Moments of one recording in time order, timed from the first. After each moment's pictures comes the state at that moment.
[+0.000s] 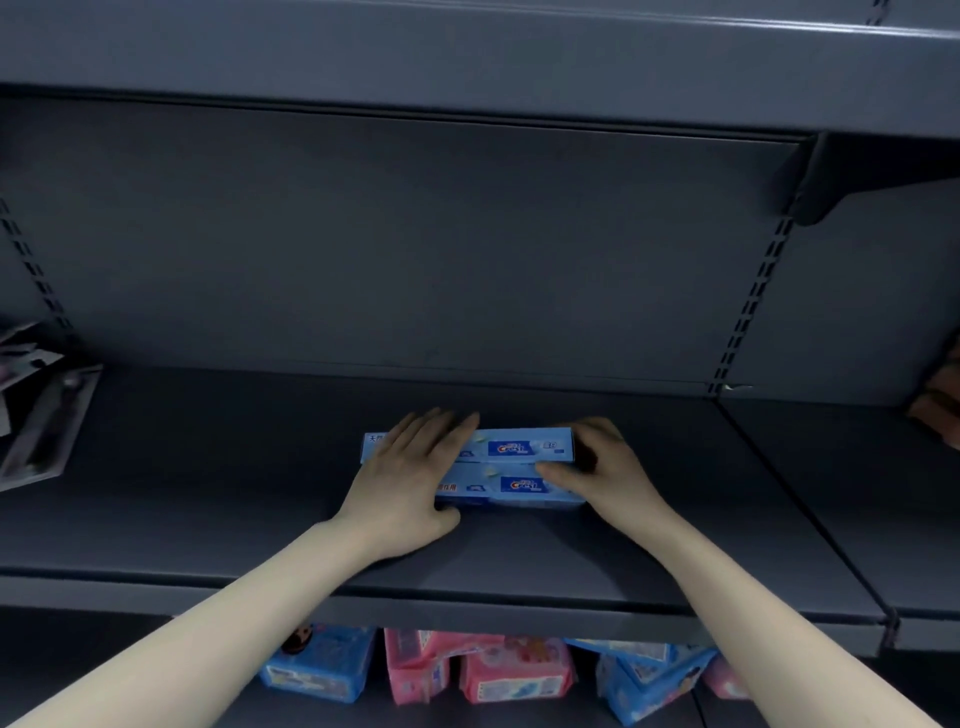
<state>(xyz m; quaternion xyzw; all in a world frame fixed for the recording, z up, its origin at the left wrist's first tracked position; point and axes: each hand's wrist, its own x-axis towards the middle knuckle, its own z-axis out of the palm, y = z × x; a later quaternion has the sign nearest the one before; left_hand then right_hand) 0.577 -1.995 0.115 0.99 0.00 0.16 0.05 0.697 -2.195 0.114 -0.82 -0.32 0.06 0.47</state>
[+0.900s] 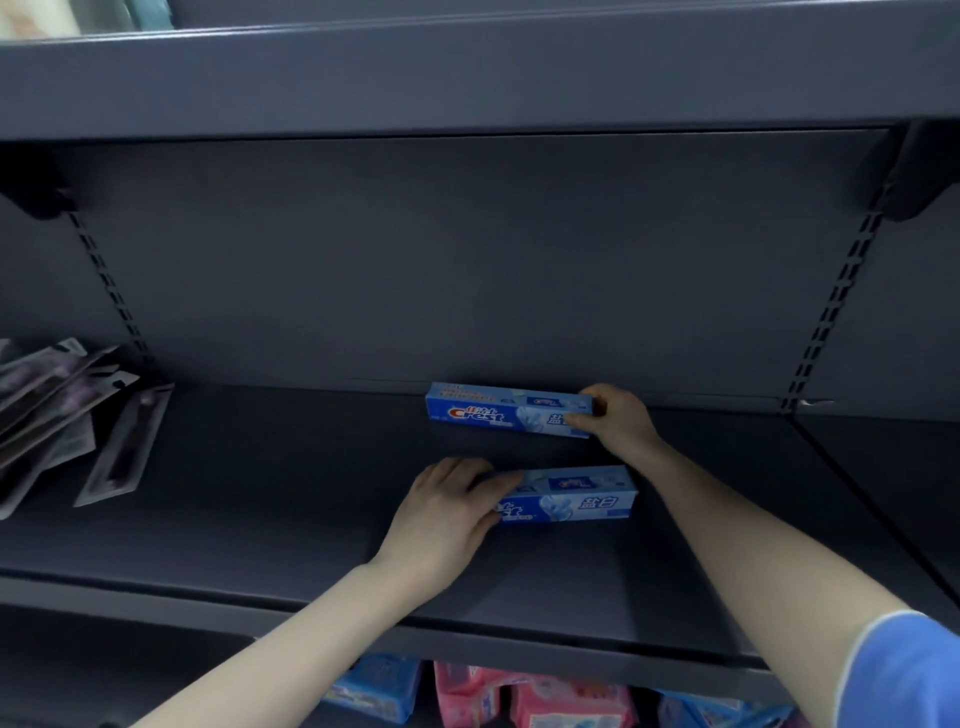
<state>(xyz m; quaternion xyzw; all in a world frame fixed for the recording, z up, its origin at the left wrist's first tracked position) 0.573 -1.981 0.094 0.97 -0.04 0.25 0.05 0.785 -2.124 0.113 -0.85 -0.26 0.06 0.45</state>
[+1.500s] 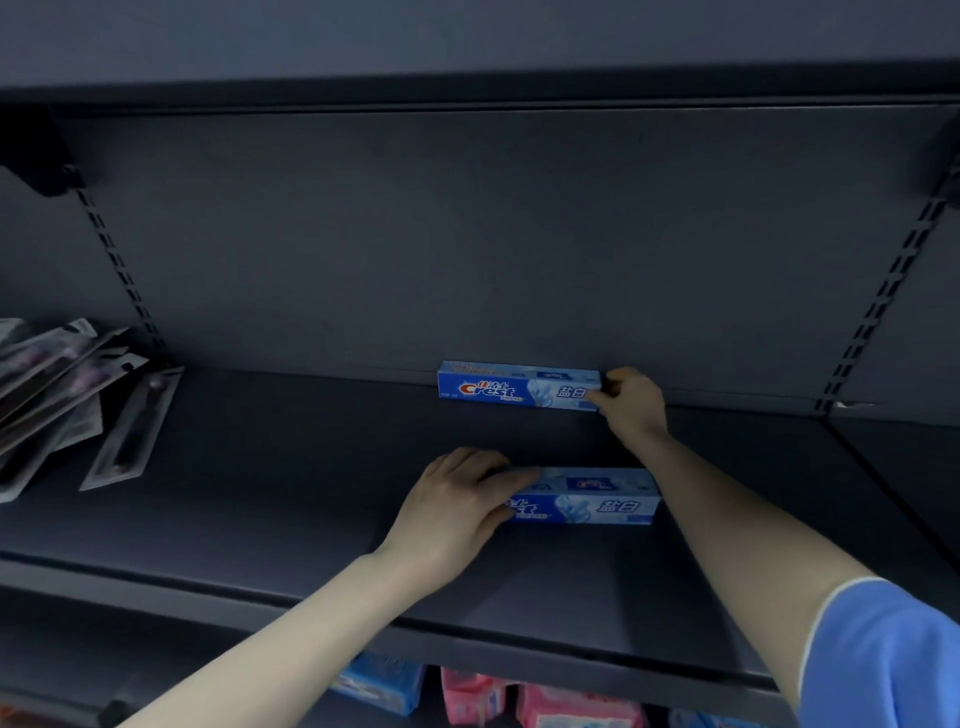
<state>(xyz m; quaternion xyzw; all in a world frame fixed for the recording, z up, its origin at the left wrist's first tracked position) 0.580 -1.975 0.092 0.95 -0.07 0.28 0.06 0.812 -2.100 0.101 -0.88 -0.18 -0.02 0.44</state>
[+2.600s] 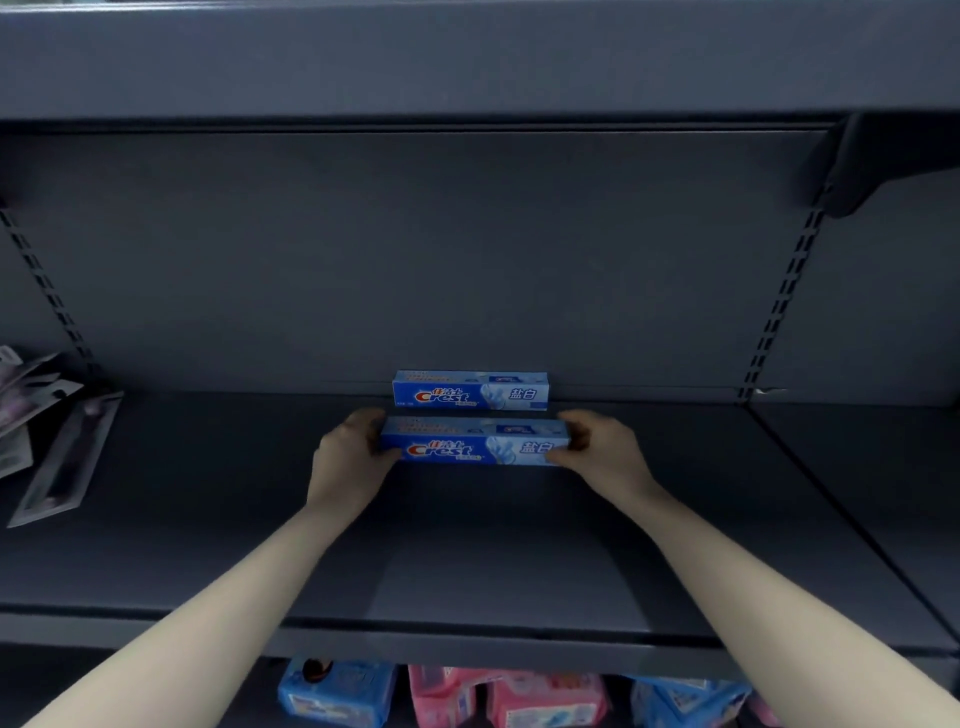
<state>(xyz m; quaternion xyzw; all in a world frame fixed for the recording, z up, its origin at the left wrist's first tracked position) 0.603 -1.927 0.111 0.89 0.27 0.23 0.28 0.740 -2.156 0.106 -0.86 -0.27 0.01 0.44</state>
